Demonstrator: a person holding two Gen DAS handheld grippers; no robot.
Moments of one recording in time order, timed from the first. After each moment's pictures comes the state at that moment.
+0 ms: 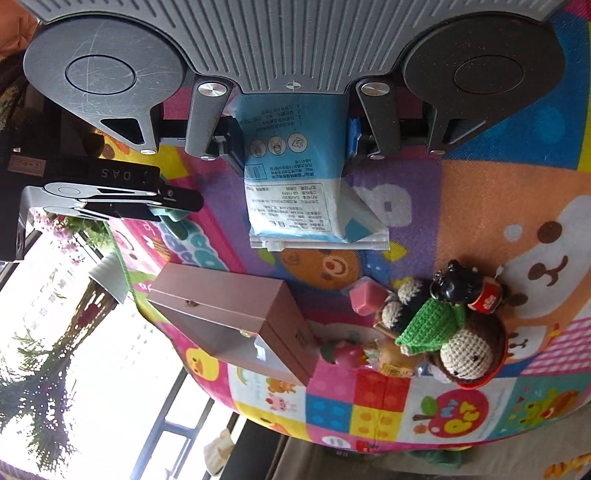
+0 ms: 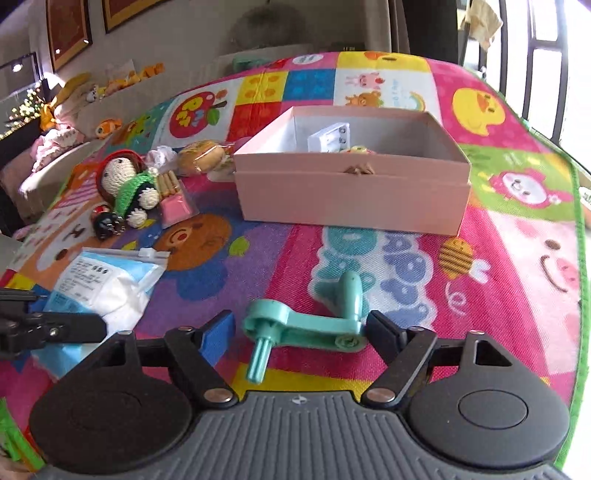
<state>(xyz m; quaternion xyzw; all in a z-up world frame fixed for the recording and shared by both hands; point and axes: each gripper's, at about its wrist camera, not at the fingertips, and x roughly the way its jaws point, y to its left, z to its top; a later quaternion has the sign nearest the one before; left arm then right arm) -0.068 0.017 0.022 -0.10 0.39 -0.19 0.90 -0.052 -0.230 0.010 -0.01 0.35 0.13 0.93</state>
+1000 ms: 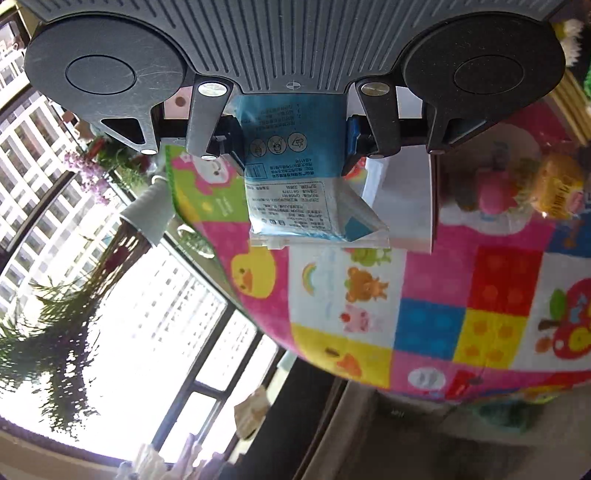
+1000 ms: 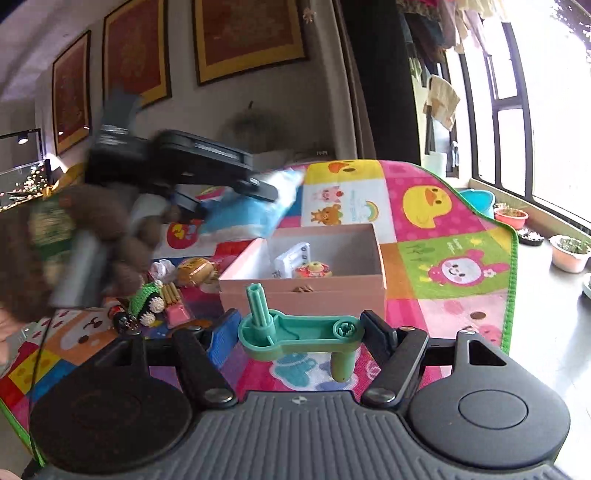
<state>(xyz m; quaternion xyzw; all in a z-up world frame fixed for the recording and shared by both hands) 0.128 -0.110 0.086 -0.14 0.34 -0.23 0.90 -0.109 -0.298 0.067 0.05 0.20 0.10 0.97</state>
